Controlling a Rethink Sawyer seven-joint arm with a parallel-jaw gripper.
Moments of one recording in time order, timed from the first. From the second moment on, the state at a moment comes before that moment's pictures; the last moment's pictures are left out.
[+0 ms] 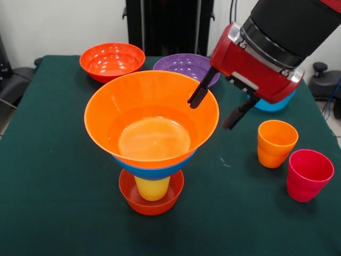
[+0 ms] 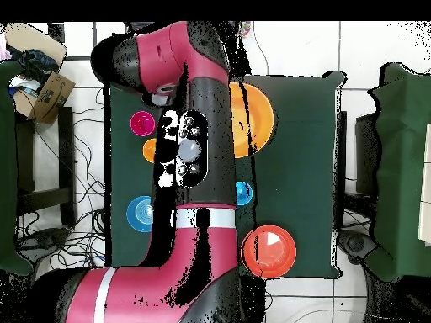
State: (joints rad) arm 0.01 -0.34 -0.03 0.62 -0.46 1.34 2.21
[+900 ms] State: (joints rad) arm 0.02 -0.39 -0.04 0.63 -0.39 1.34 2.21
